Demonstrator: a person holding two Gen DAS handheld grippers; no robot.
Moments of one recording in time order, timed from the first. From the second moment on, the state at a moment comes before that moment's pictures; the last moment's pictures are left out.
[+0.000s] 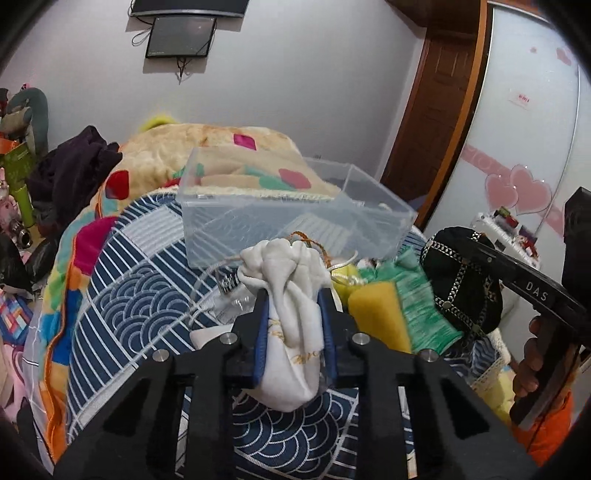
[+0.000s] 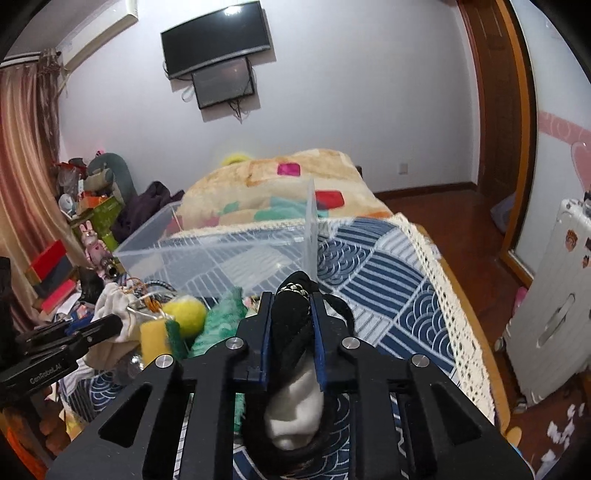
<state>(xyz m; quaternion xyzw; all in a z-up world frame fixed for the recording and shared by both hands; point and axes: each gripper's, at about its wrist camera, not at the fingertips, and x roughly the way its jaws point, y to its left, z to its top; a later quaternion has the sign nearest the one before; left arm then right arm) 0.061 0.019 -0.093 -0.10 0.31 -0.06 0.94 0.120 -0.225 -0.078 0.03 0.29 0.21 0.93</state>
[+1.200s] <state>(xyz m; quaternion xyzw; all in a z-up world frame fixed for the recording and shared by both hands) 0.187 0.049 -0.043 -0.08 0.28 0.00 0.96 0.206 -0.152 -0.025 -0.02 0.22 0.25 0.94</state>
